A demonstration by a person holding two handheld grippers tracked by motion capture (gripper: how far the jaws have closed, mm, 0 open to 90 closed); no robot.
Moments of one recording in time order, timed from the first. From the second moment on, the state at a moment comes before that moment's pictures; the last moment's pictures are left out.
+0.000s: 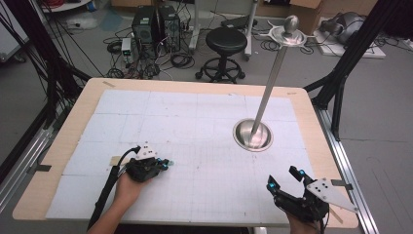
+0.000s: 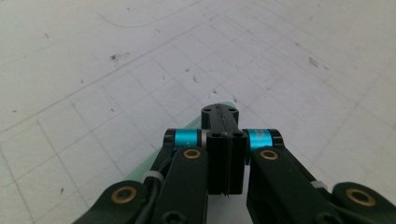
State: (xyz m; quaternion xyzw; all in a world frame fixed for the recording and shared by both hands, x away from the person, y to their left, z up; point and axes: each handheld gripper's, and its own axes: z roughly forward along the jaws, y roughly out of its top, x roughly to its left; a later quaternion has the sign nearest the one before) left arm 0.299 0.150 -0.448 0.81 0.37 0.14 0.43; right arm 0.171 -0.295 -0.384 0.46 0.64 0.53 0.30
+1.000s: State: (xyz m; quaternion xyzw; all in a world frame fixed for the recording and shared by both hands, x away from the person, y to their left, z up) left arm 0.313 0.245 -0.443 0.81 0.41 0.17 0.38; right arm 0.170 -0.298 -0.384 0.47 0.63 0.54 0.30
